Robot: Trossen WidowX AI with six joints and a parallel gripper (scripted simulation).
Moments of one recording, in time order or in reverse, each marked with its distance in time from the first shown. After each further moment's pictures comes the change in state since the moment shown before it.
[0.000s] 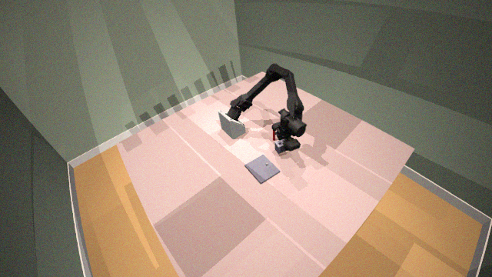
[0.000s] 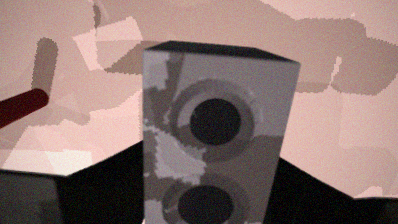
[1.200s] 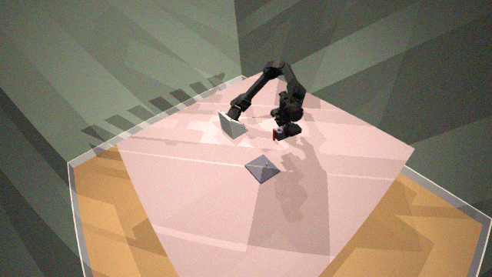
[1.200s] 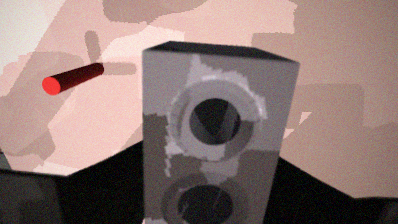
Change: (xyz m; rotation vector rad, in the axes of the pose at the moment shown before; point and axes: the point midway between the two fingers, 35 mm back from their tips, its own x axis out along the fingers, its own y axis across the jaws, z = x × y) arm -0.089 0.003 -0.004 -0.035 -0.006 -0.002
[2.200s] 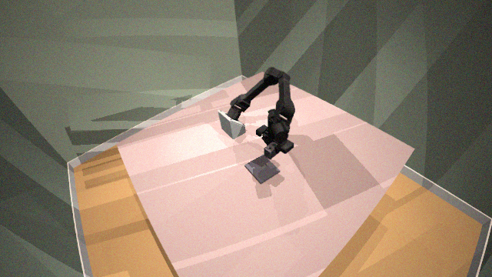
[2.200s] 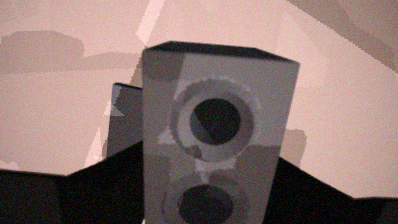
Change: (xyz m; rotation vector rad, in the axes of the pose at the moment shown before) arm 0.042 -0.037 -0.079 -0.311 0.004 -0.001
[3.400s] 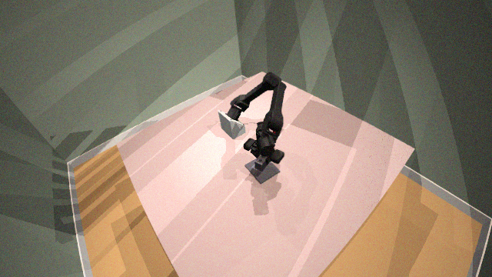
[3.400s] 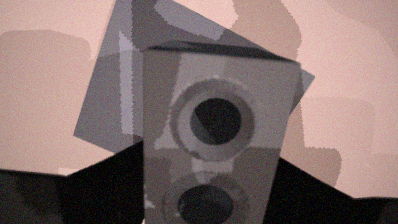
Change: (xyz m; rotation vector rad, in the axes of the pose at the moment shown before) arm 0.034 0.007 -0.063 -0.235 0.002 -0.003
